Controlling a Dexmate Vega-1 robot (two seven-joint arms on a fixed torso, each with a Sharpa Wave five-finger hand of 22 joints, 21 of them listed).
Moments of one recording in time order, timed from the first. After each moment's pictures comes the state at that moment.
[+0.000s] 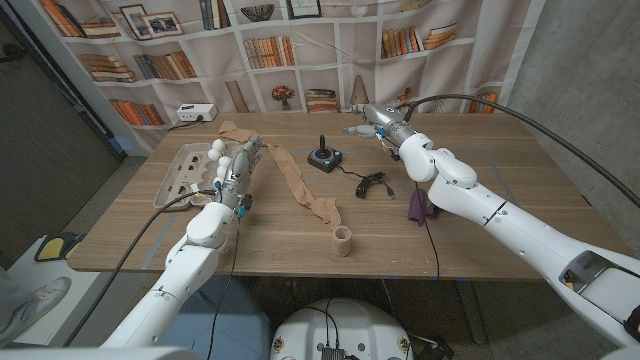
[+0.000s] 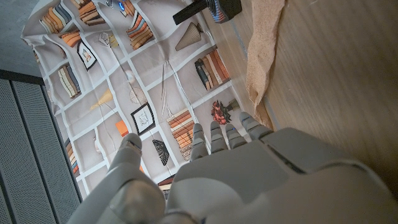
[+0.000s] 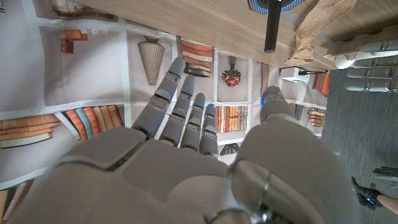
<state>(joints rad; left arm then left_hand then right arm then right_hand) 1.09 0.42 0.15 -1.53 -0.33 -0.25 0.03 0.11 0.04 0.56 -0.14 0.17 0.12 -0.05 0.19 0.19 0.06 0.01 0.23 0.20 -0.04 -0.01 0.18 0.17 0.05 0.03 0.22 0.17 -0.61 -0.62 -0.72 -1.77 -0.62 -0.28 -0.04 0.70 0.01 0.28 -0.16 0.18 0.32 -0.01 0.22 0.19 0.38 -0.03 0.29 0.30 0.41 -0.04 0.51 0.42 0.66 0.00 0.33 0.20</state>
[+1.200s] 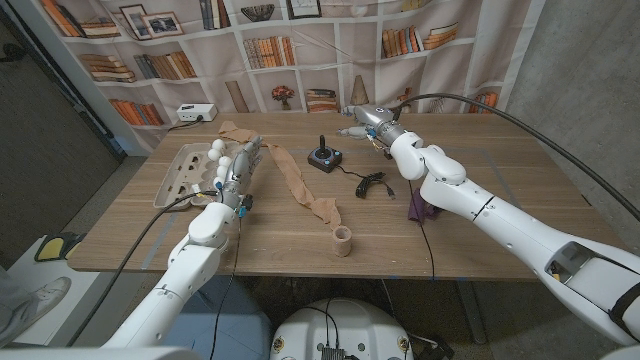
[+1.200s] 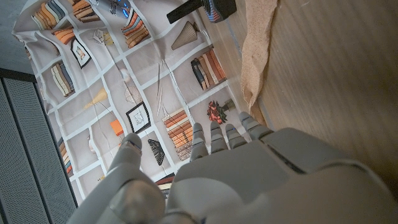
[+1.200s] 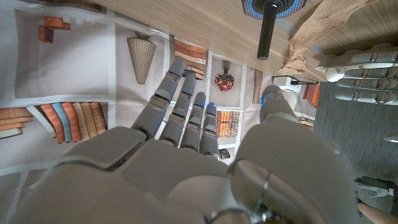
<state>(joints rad) 1.08 0.40 0.15 -1.50 -0.33 -0.25 0.03 0.11 0.05 0.56 -0.14 0.17 0.12 -0.06 0.19 0.19 0.06 0.01 0.23 0.20 -0.04 -0.01 0.18 0.17 0.06 0.02 0.21 0.17 -0.56 -0.58 -0.76 -1.69 -0.68 -0.25 -0.01 0.71 0.01 0.28 -0.15 0.18 0.33 -0.01 0.22 0.19 0.38 -0.03 0.30 0.30 0.42 -0.05 0.51 0.43 0.66 0.00 0.33 0.20</state>
